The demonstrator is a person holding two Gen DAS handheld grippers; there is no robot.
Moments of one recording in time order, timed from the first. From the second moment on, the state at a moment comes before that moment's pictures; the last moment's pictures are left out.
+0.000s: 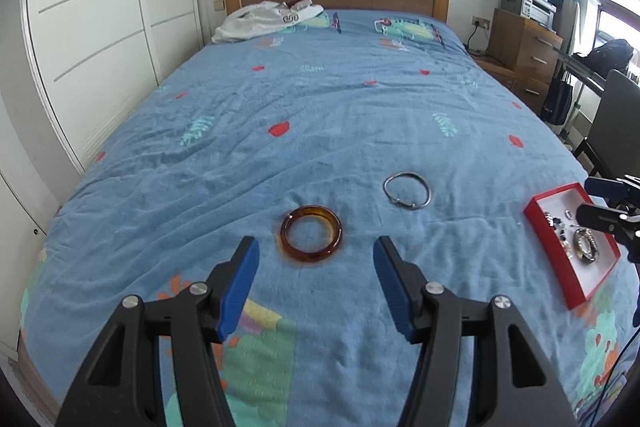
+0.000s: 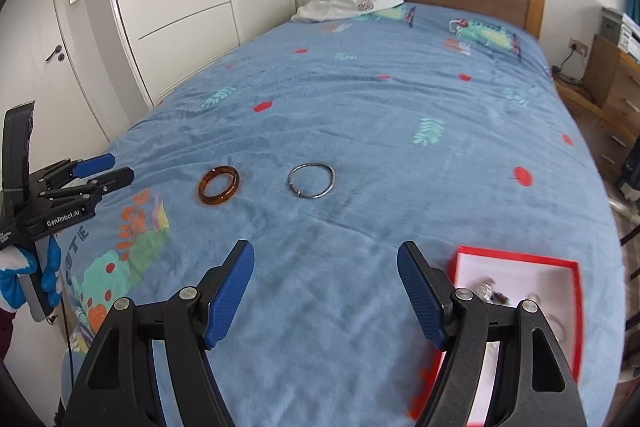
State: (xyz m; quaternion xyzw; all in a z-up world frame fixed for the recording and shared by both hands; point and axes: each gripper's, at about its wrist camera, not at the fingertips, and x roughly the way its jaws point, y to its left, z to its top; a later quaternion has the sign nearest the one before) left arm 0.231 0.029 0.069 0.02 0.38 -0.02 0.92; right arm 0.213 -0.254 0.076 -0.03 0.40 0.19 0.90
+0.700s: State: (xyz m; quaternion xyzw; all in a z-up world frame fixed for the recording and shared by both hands) left arm 0.316 0.049 -0.035 -0.03 0.44 -0.06 0.90; right arm 0.337 -0.172 -0.035 -0.06 0.46 0.23 0.85
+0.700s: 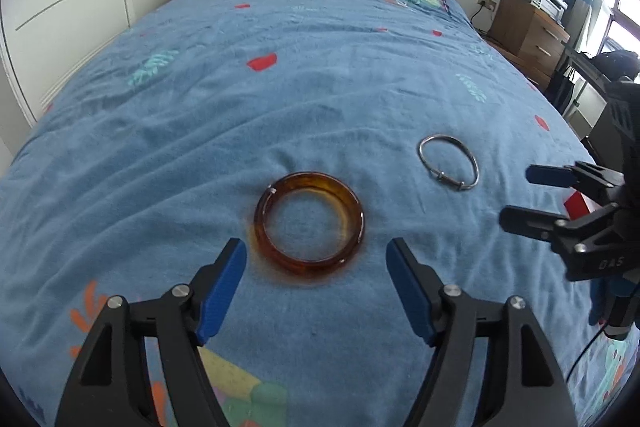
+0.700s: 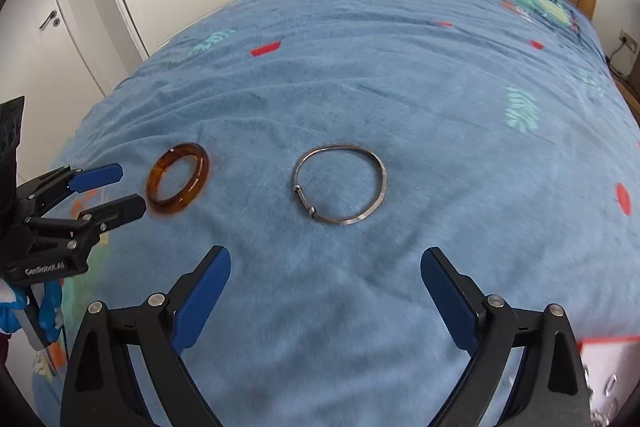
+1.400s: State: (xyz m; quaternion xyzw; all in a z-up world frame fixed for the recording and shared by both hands) left arm 0.378 0.050 -0.084 -0.03 0.45 -0.04 0.89; right arm 0.408 -0.144 -0.080 -0.06 0.48 0.22 0.85
